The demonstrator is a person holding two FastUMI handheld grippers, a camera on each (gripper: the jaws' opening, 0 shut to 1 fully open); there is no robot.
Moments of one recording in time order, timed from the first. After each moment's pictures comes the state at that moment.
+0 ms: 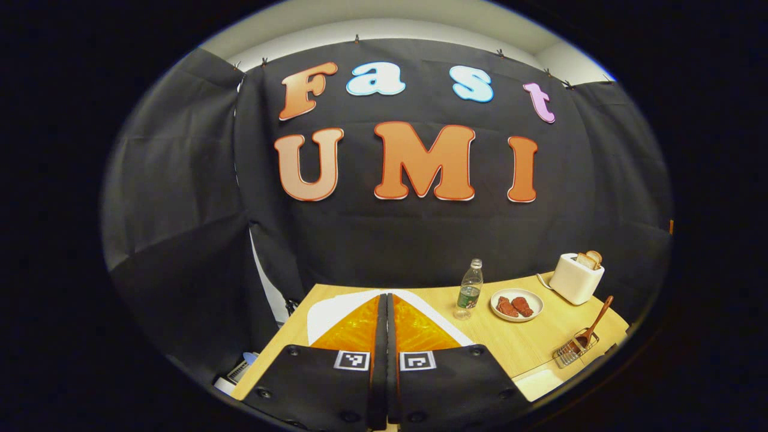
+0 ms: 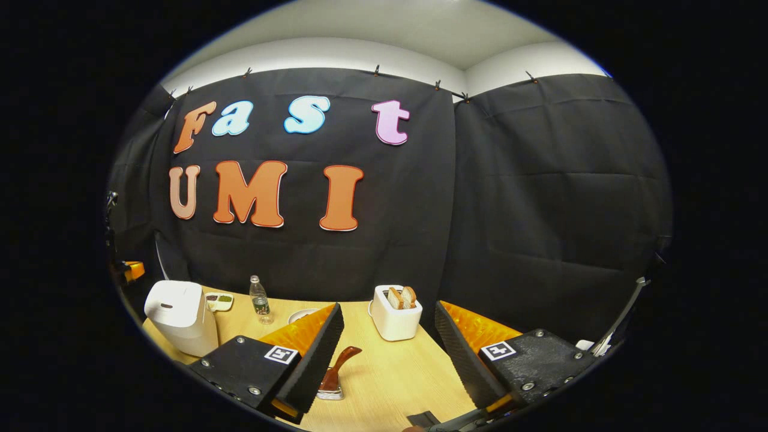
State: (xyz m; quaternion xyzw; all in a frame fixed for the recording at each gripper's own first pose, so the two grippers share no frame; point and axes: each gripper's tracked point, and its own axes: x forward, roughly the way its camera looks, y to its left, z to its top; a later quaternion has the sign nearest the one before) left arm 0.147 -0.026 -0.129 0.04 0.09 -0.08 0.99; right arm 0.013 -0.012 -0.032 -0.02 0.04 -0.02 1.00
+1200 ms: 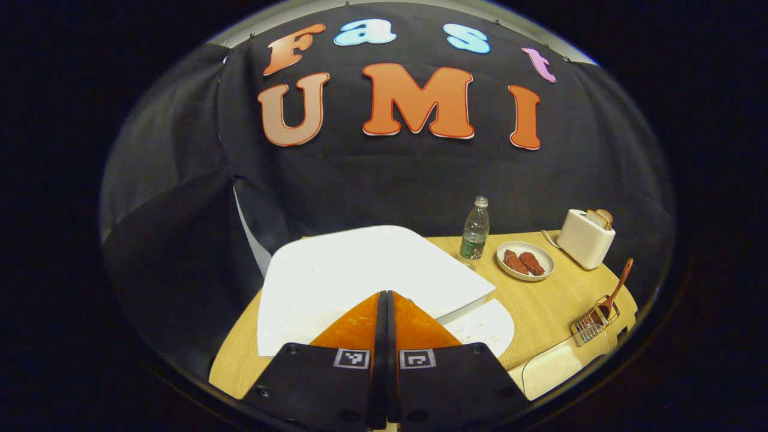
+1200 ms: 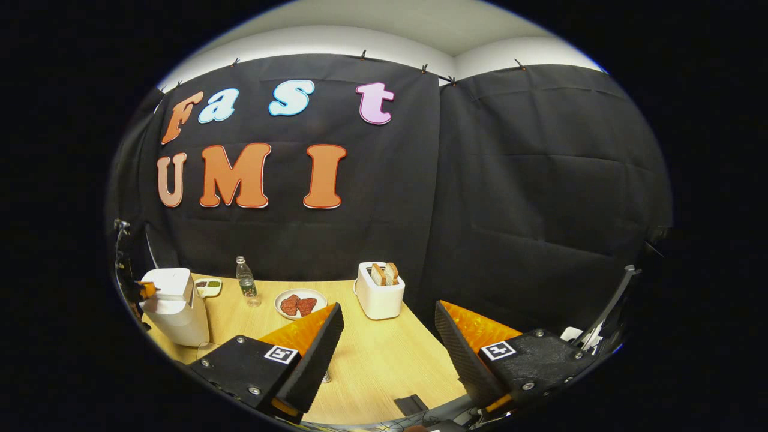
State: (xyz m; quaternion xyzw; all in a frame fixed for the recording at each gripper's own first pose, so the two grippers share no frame) left arm 0.162 -0.025 -0.190 0.08 0.15 -0.05 0.98; right arm -0.010 -0.035 -0.058 -0.02 0.09 -0.05 0.99
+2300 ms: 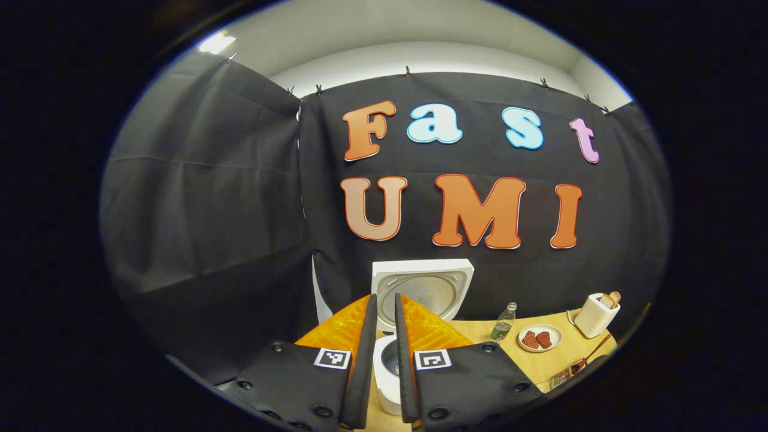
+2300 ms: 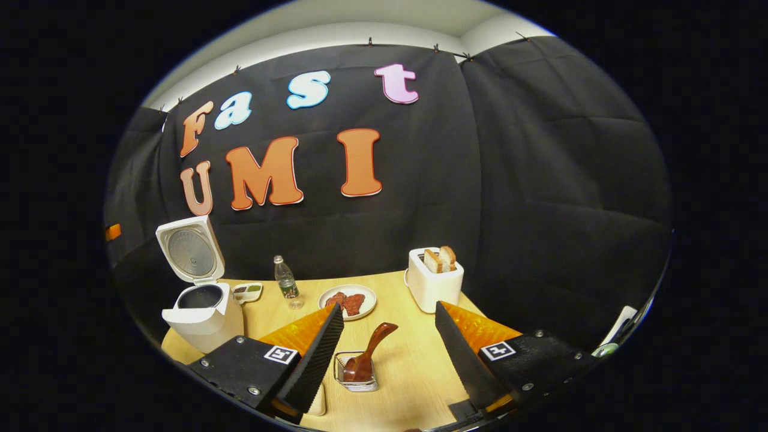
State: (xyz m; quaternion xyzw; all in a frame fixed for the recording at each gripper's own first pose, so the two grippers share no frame) left arm 0.064 0.059 0.021 0.02 0.00 0.06 1.00; right arm 0.054 0.032 -0.125 0.06 0.13 0.06 0.99
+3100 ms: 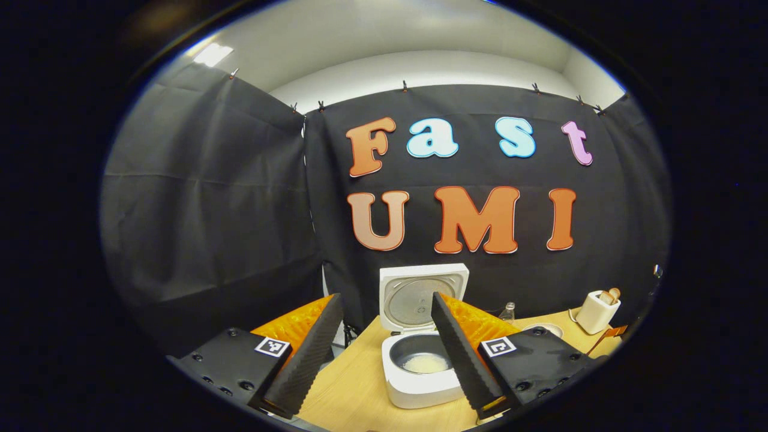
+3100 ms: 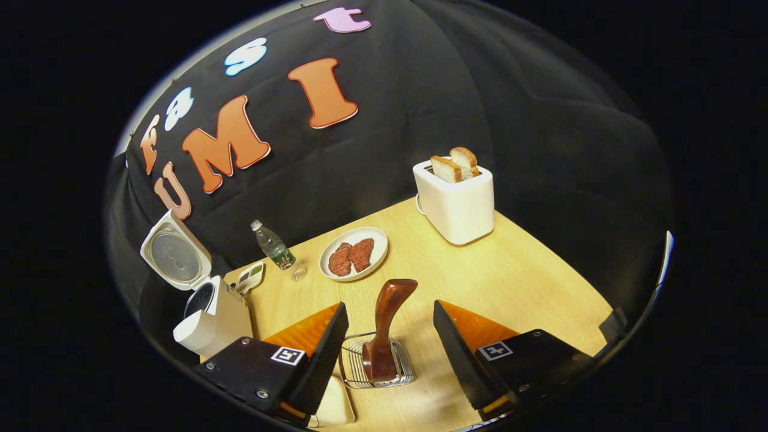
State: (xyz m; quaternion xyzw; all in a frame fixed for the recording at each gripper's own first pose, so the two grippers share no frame) left arm 0.008 0.058 0.029 0.04 -0.02 0.07 1.00; right arm 0.130 0.072 -0.261 0.18 0.29 0.08 0.94
